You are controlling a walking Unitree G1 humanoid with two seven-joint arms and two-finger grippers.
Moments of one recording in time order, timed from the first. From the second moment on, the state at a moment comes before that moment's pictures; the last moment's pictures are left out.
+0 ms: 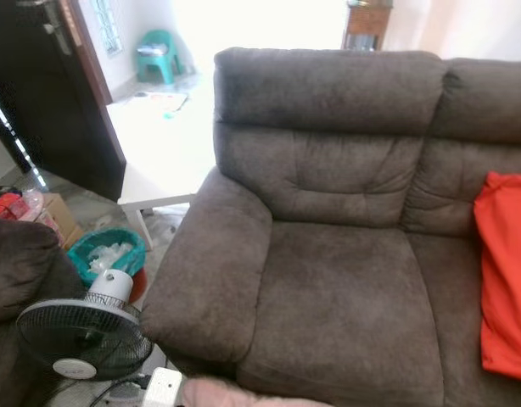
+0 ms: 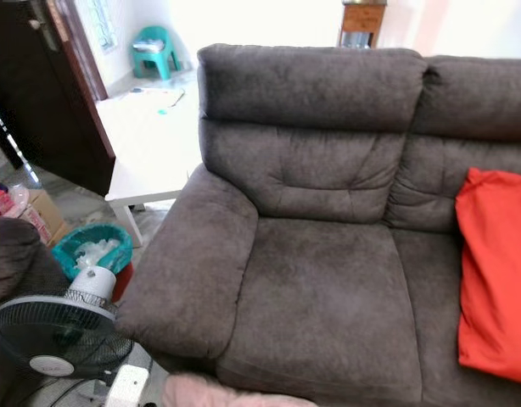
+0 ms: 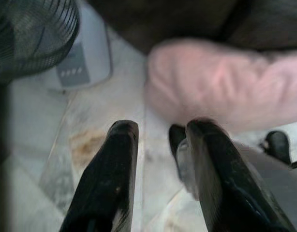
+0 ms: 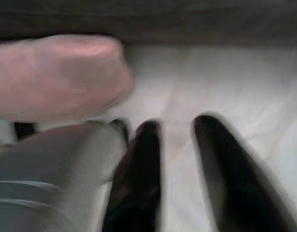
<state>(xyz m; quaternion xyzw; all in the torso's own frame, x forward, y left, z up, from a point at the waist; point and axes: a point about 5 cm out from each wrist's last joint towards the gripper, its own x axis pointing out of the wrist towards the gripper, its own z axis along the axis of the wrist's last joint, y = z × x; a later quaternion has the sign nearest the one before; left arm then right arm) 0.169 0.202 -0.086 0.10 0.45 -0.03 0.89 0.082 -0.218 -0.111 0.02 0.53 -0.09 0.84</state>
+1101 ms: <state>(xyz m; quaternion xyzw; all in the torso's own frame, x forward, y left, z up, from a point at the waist) 0.305 0.208 0.089 0.13 -0.11 0.06 0.98 0.106 -0.217 -0.091 0.08 0.34 -0.12 0.93</state>
